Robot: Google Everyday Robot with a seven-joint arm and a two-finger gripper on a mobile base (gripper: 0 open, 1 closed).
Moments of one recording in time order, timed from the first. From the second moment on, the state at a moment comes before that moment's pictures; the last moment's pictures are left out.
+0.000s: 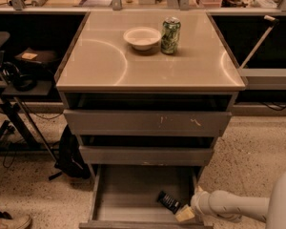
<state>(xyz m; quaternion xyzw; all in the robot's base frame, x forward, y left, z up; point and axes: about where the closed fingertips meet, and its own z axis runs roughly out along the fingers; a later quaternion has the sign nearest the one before) 0.485 -0.207 0.227 -0.39 0.88 0.11 0.26</state>
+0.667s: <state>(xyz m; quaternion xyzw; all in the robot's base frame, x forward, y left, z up) 0.489 -0.173 0.208 -0.42 0.86 0.14 0.26</state>
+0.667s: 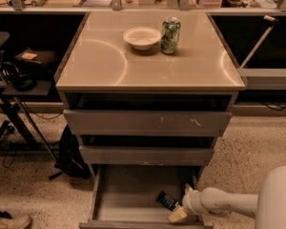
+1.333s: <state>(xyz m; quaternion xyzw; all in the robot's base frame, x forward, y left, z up) 0.502 -0.123 0.173 -0.45 0.84 0.18 0.25</state>
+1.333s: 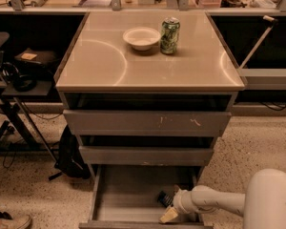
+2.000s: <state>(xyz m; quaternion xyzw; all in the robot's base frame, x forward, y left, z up) 0.540 -0.131 0.174 -0.43 0.83 0.23 0.28</state>
